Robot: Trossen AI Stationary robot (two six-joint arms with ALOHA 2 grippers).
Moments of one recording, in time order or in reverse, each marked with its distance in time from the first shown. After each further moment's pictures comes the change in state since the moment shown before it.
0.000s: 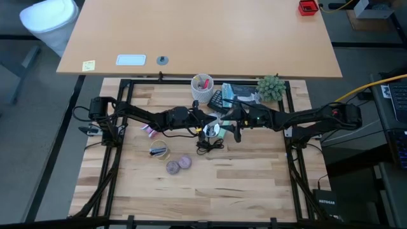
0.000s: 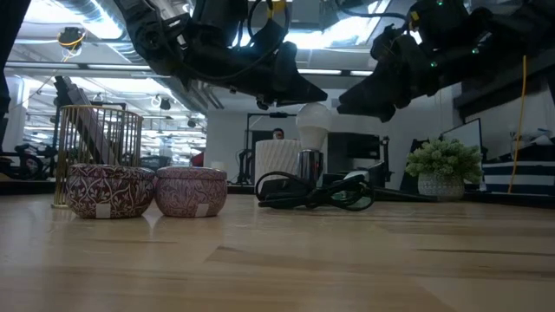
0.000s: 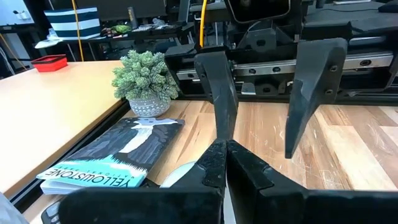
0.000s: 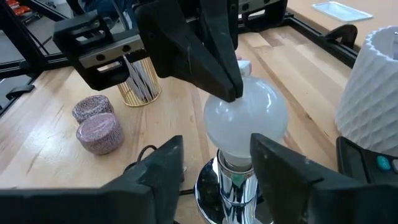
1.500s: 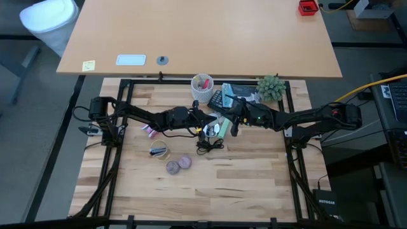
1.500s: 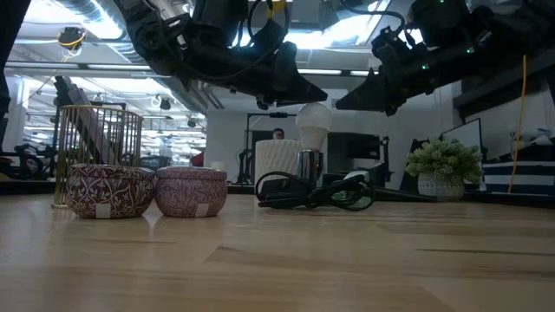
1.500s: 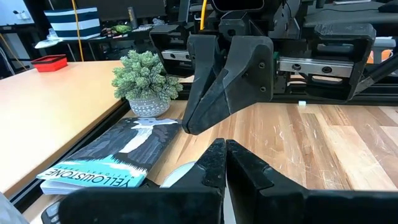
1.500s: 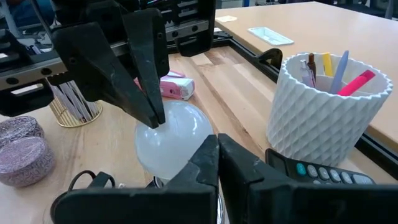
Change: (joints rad) left arm 0.000 0.000 0.000 0.000 0.000 0.000; right arm 0.000 0.002 0.000 0.047 0.237 -0.052
